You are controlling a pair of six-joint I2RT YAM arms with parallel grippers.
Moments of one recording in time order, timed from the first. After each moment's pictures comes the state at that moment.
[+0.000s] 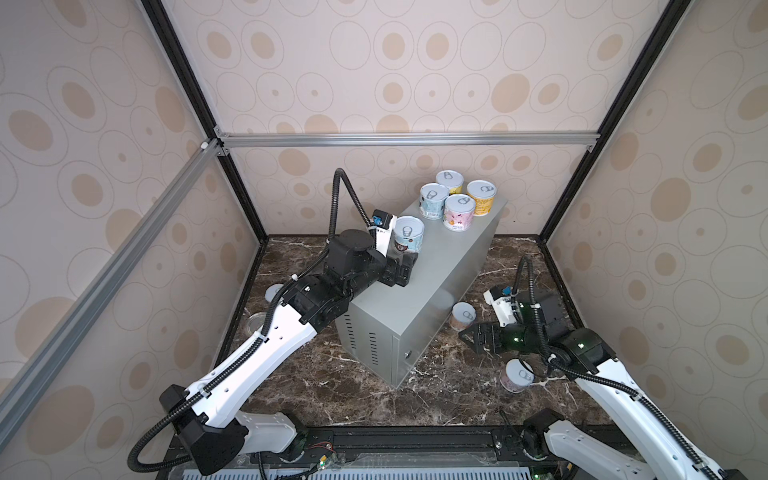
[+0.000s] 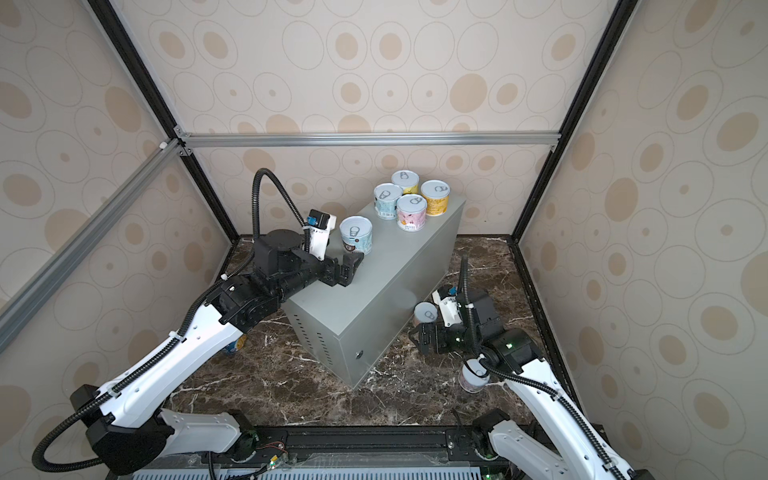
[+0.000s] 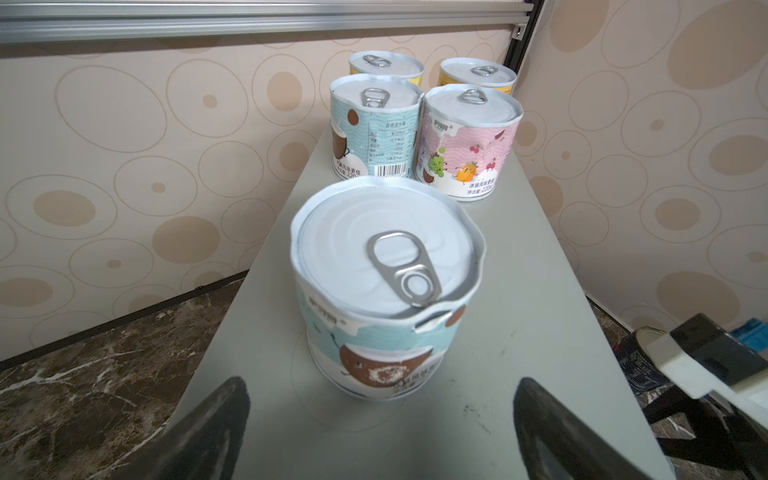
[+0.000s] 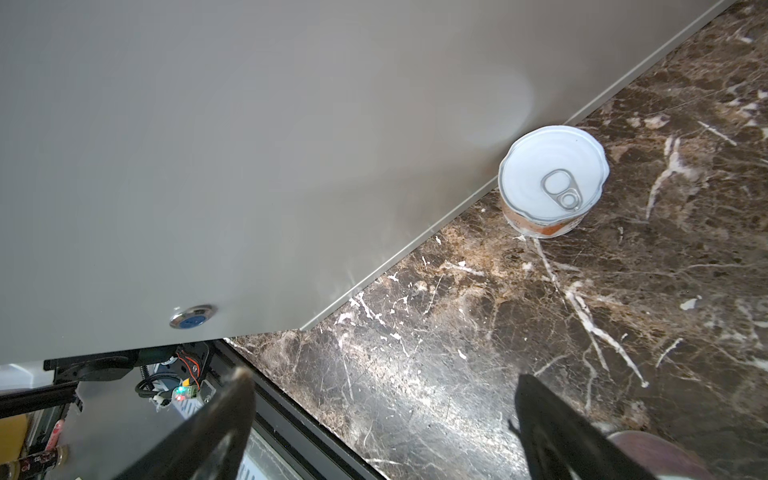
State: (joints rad) left arm -0.73 1.31 1.46 -0.44 -0.14 -0.13; right arm 0.43 0.87 0.91 -0.86 -0.31 0.34
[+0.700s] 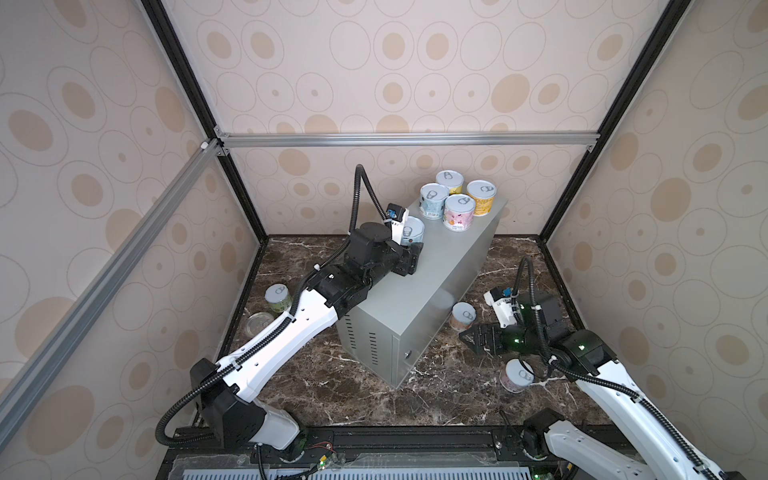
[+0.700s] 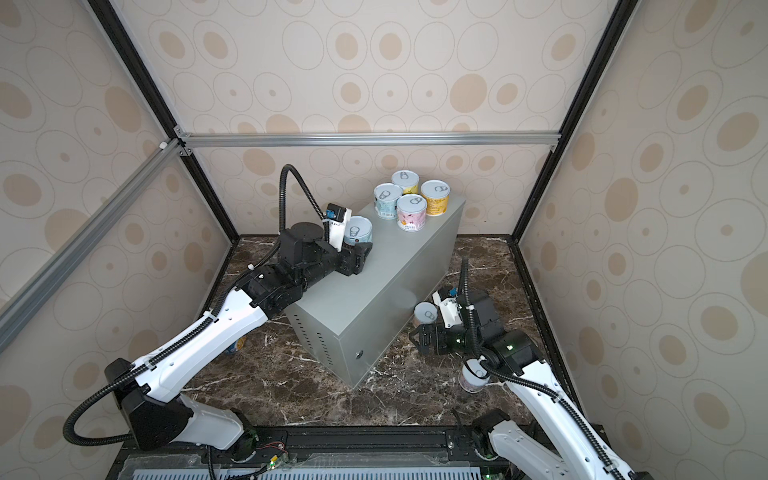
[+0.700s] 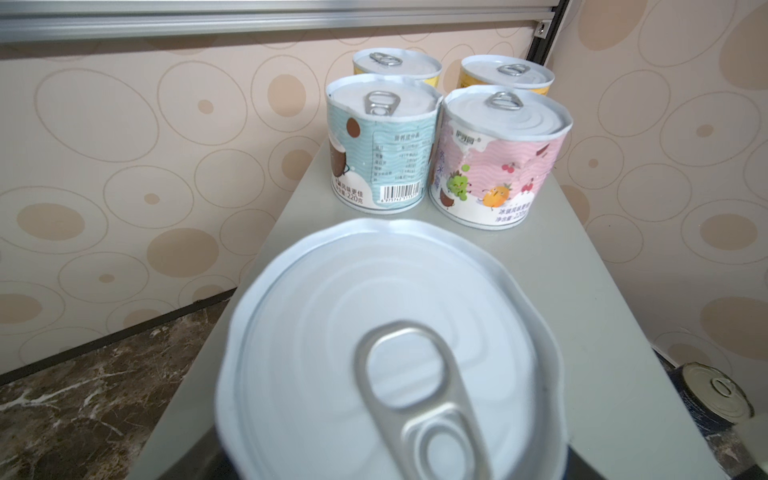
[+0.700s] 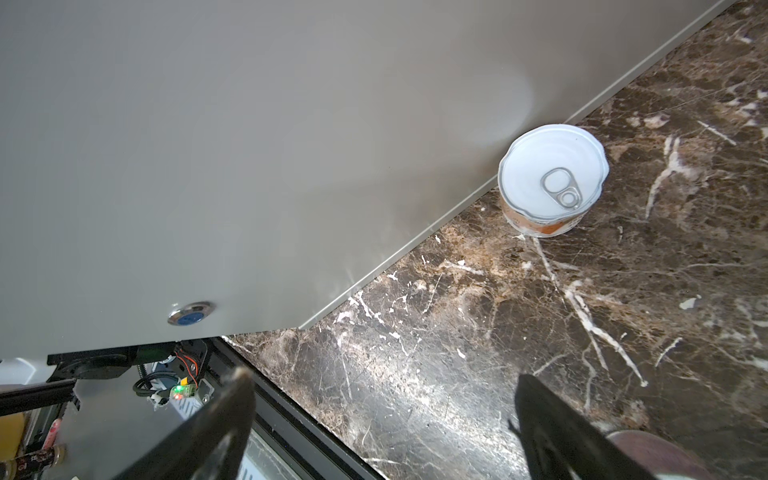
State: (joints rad) left arm -0.73 1.46 1.53 -0.36 -0.18 -0.12; right arm 0.43 0.85 0.90 -0.86 -0.31 0.33
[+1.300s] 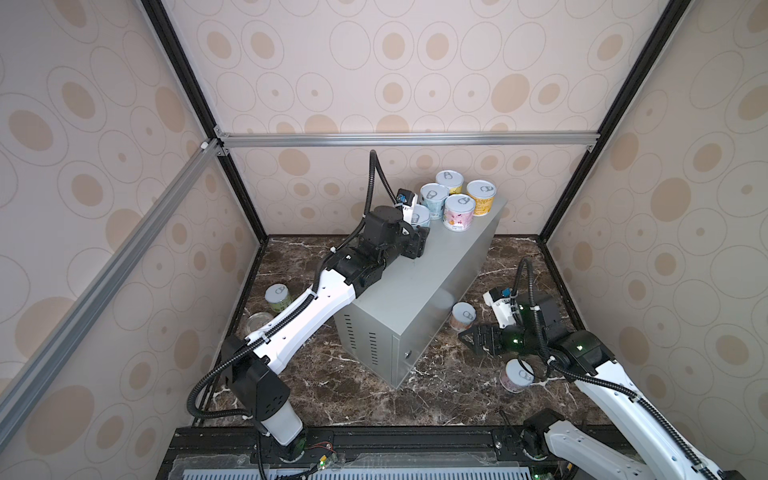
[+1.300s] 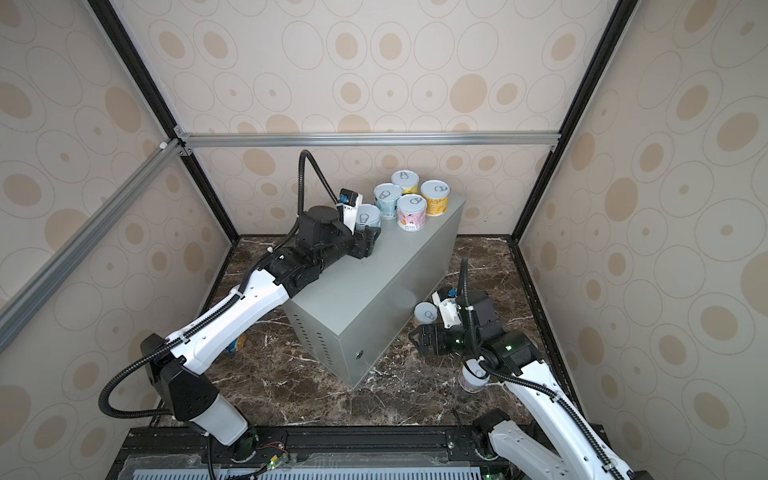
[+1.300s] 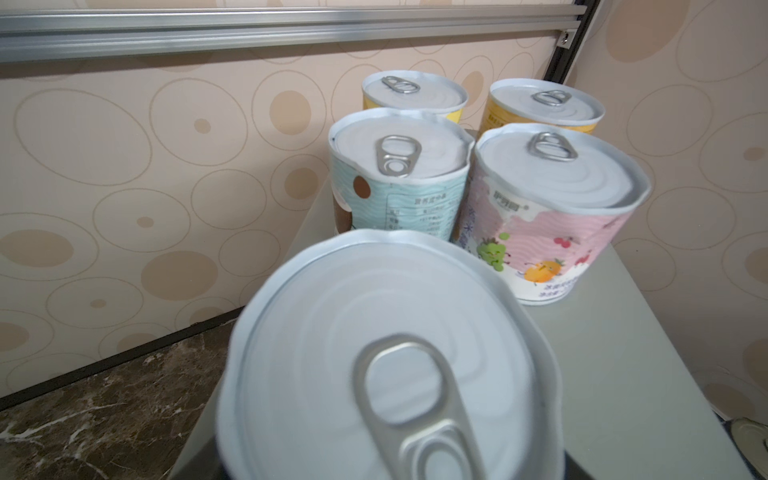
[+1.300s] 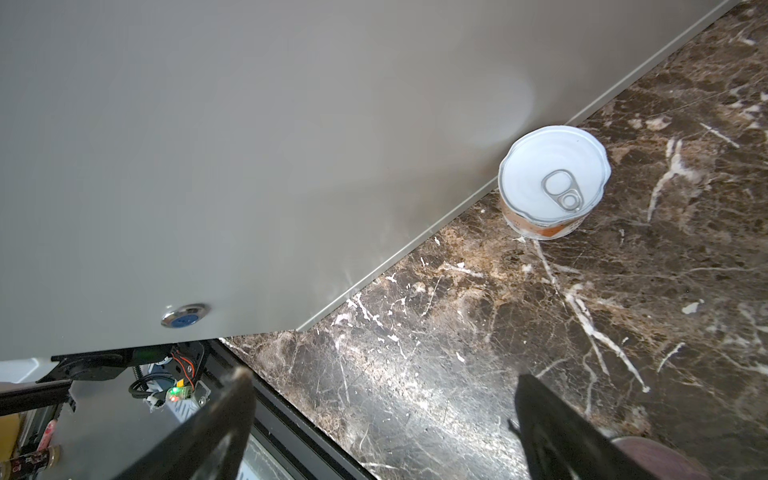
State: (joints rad) left arm -0.68 1.65 1.73 -0.36 -0.17 -0.12; right arm 0.43 0.86 0.88 -0.83 -0.31 0.33
